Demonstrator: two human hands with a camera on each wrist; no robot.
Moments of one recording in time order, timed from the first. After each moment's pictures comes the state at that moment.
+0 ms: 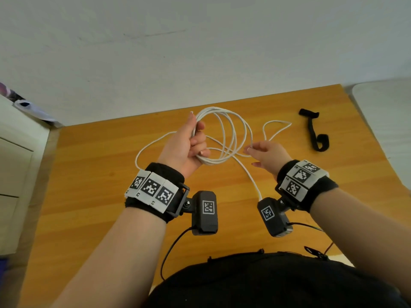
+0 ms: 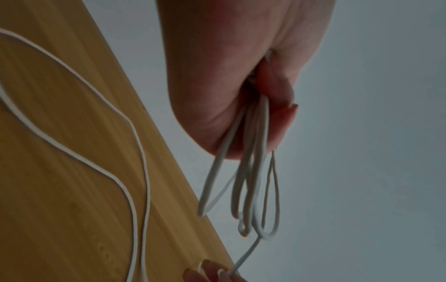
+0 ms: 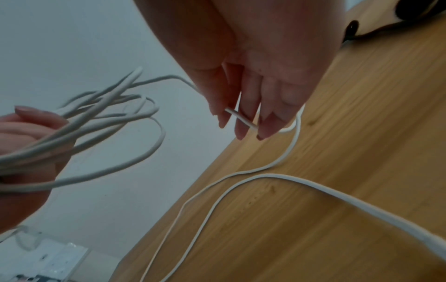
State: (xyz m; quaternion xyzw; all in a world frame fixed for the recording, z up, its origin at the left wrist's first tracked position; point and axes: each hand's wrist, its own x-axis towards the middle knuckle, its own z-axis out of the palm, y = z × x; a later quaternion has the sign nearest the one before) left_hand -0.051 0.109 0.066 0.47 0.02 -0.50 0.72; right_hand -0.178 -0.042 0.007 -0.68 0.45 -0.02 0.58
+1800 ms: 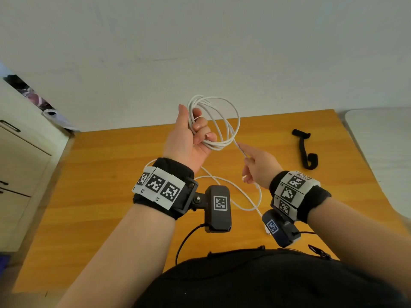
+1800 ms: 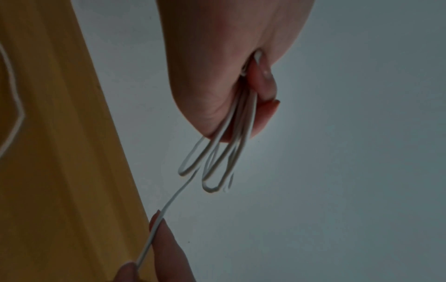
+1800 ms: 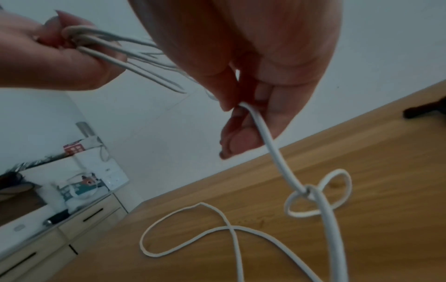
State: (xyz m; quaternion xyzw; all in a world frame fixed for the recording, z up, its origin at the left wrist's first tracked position) left_hand -0.092 0.079 0.115 0.34 0.04 -0.40 0.85; right_hand -0.198 -0.044 0.046 -0.81 0.34 0.05 0.49
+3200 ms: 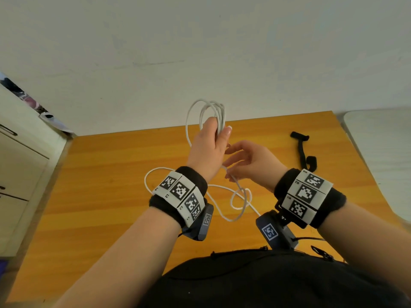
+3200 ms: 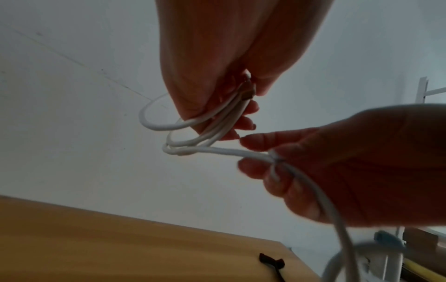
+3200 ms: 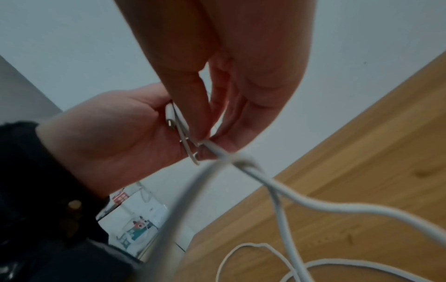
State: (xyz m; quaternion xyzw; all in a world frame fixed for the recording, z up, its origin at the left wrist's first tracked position) left_hand -0.107 0.056 0.090 0.81 -0.35 -0.10 0.46; right_hand -0.202 -0.038 0.089 -0.72 0.24 0.03 0.65
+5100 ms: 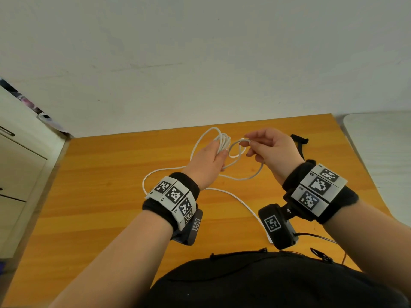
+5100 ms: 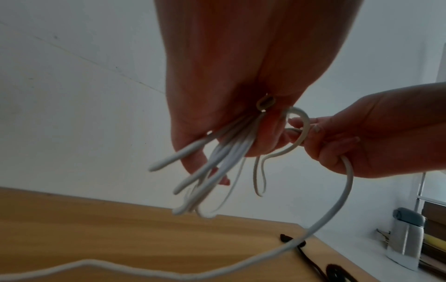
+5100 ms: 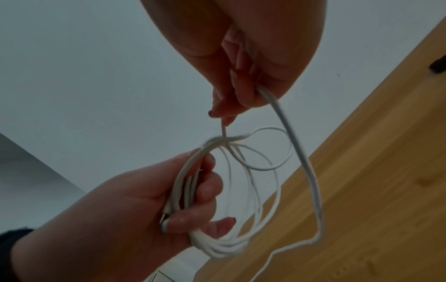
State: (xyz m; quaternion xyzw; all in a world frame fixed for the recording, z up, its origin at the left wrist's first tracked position) left_hand -0.098 0.060 0.074 0.82 -0.36 -0.28 0.34; right_hand -0.199 -0.071 0.082 -0.68 0.31 -0.15 0.64
